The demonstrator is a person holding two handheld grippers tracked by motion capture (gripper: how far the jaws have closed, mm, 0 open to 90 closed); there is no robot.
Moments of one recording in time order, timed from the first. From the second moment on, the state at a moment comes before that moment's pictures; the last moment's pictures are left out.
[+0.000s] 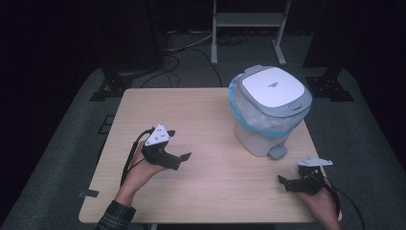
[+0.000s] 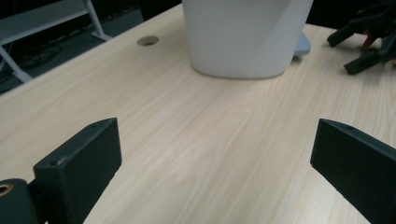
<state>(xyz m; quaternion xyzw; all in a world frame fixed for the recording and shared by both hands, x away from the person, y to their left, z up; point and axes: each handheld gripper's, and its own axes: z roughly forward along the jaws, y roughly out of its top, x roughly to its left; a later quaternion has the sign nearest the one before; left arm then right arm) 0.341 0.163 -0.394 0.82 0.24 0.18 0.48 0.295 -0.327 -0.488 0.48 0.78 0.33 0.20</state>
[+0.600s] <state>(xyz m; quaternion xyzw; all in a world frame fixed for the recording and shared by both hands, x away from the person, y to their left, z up) 0.328 0.189 -0.449 0.84 0.28 0.16 0.43 0.295 -0.327 -0.488 0.48 0.78 0.33 0.20</state>
